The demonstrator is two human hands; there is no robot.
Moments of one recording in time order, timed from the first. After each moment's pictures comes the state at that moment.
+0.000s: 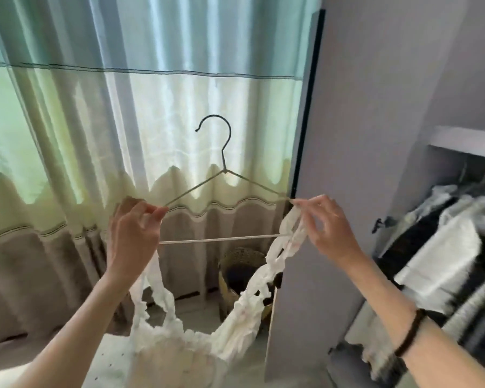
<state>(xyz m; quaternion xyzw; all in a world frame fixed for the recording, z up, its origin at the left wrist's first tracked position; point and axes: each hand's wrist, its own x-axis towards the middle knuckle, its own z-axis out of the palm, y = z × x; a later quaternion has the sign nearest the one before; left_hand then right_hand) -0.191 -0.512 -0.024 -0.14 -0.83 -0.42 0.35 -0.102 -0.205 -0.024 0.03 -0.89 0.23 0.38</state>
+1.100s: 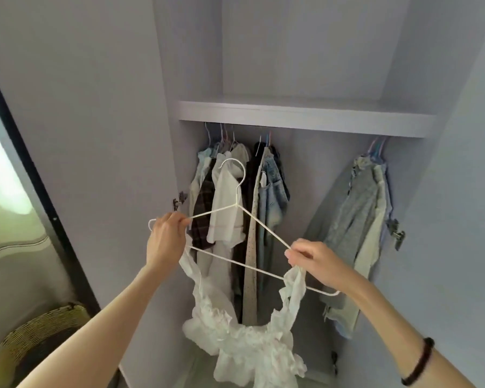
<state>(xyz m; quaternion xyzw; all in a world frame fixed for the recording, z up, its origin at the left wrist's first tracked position) -0.171 -0.129 -0.086 -0.56 -0.72 -0.41 0.02 0.130 -0.124 -0.065 -0.43 -0.79 0.35 0.25</state>
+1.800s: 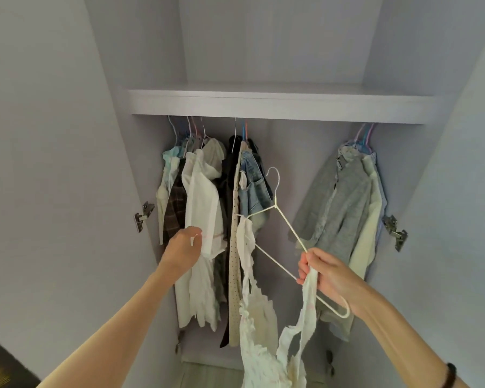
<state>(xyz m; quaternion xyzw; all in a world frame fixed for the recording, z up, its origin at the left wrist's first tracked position) -0.152 0.005 -0.133 -0.63 -0.70 -0.30 -0.19 0.145 -0.047 -0.115 -0.46 -0.52 0.59 0.41</state>
